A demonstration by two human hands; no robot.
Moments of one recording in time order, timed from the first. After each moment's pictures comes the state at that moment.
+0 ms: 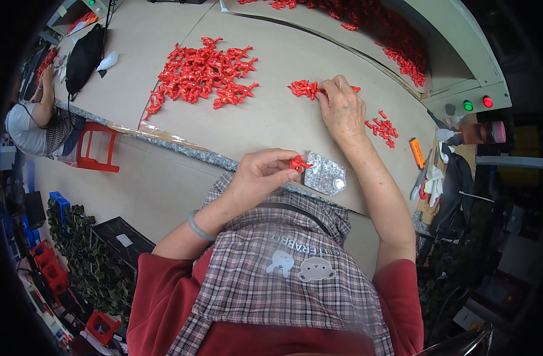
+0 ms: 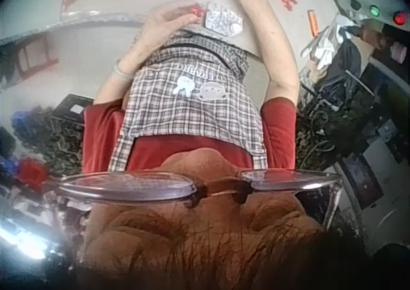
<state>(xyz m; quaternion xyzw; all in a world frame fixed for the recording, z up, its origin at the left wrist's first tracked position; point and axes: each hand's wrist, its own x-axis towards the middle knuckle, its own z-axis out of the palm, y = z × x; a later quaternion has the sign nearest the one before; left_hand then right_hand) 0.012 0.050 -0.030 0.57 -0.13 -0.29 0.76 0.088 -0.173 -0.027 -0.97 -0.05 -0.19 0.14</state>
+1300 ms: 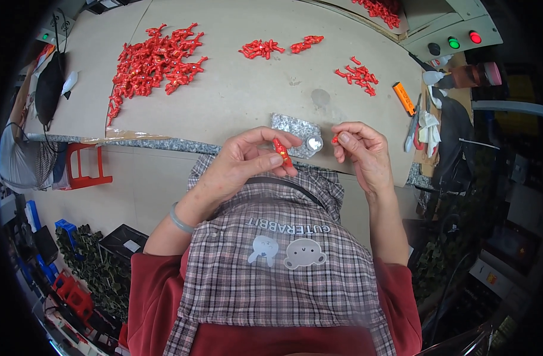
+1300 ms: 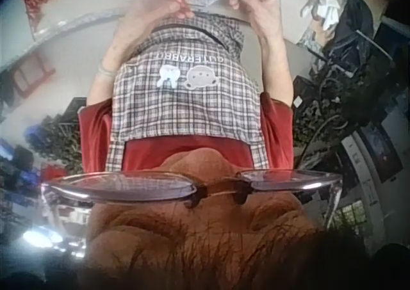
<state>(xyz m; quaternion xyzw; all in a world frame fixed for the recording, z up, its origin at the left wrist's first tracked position) 0.003 0.029 -0.004 0.46 -0.12 -0.46 0.75 -0.083 -0.217 -0.006 -0.61 0.14 0.01 0.78</state>
